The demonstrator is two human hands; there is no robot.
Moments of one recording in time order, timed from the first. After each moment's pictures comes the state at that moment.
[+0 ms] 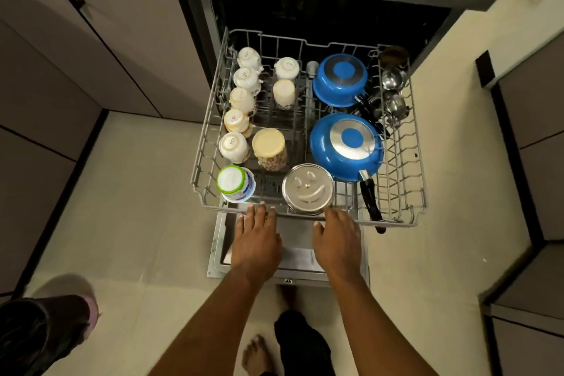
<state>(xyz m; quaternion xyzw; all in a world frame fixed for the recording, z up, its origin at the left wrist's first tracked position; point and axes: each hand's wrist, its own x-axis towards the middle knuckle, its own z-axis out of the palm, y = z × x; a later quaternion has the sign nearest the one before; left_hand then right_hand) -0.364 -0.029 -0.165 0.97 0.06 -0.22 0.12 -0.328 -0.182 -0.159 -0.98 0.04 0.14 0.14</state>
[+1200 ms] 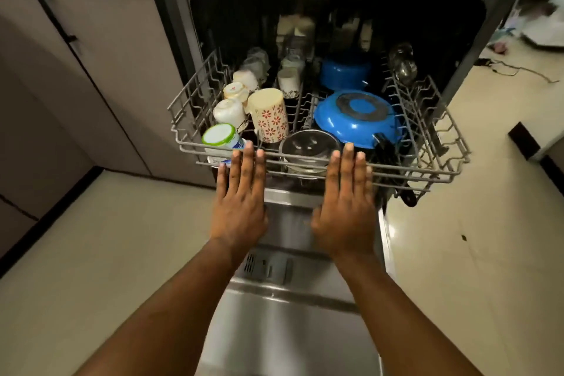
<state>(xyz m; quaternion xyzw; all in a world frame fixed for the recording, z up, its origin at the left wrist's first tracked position) -0.173 -0.016 -0.314 0.97 0.04 0.22 -0.02 -0.142 -0.196 -0.293 -0.95 -0.15 -0.26 0.08</state>
